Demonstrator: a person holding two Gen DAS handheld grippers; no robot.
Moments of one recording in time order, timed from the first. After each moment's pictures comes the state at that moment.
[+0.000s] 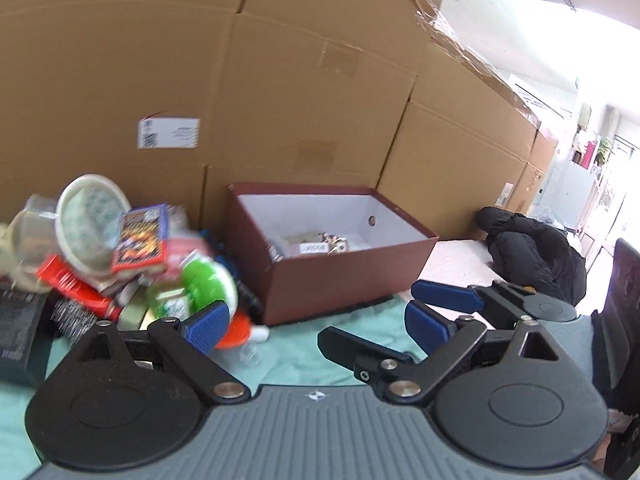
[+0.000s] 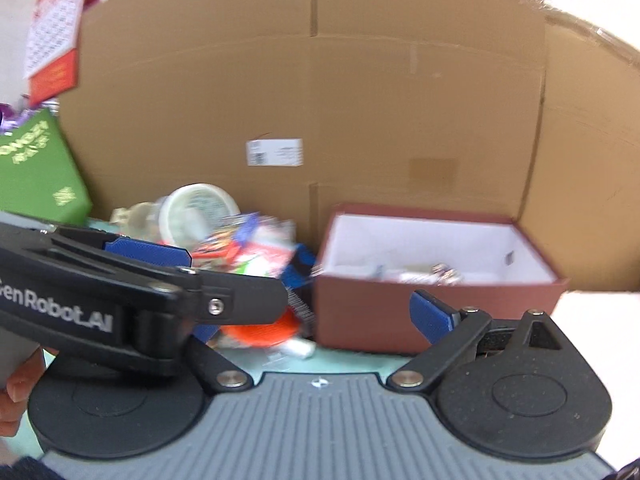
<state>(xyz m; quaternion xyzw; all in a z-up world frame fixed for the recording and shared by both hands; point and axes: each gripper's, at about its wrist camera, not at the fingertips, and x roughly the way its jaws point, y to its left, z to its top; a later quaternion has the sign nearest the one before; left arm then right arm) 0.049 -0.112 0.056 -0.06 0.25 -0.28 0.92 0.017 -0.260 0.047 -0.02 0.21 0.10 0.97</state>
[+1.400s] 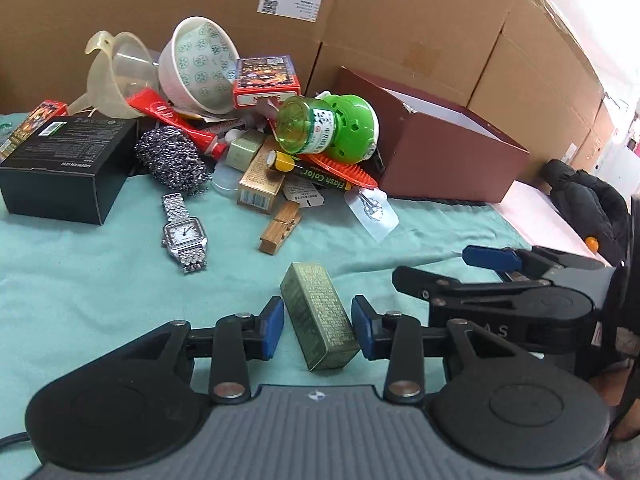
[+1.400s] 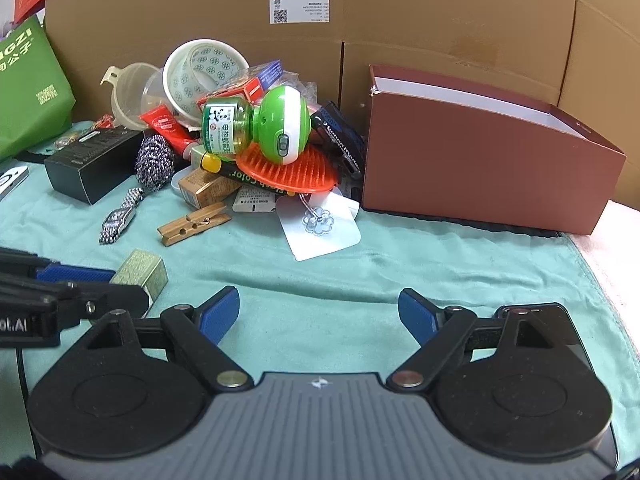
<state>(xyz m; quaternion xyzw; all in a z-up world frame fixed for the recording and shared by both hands) 0.047 -0.052 -0.059 -0.07 0.33 -0.21 0.91 0.050 -0.243 -0.068 -0.05 0.31 0.06 0.95</state>
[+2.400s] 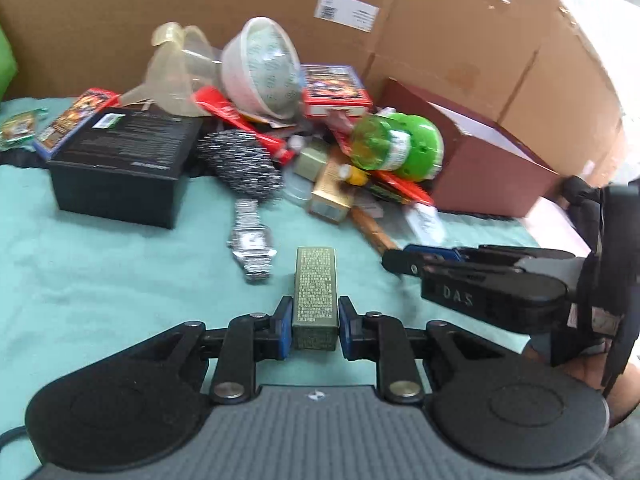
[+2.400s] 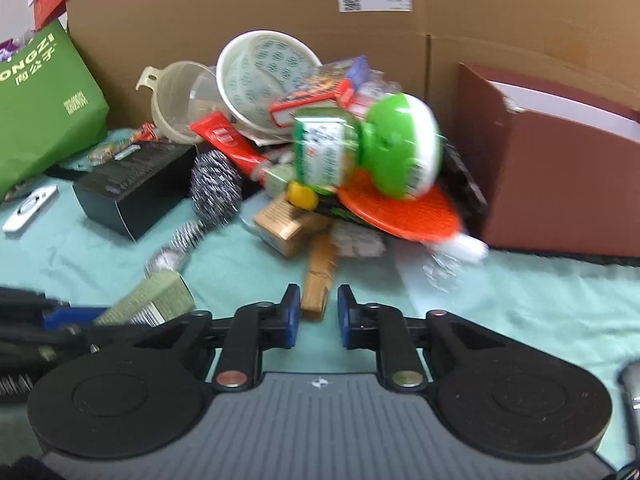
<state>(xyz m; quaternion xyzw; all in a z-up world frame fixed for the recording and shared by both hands) 0.060 -0.002 -0.053 -0.09 0.35 -0.20 0.91 0.105 -0.187 -0.075 -0.03 0.33 0.13 0.93</state>
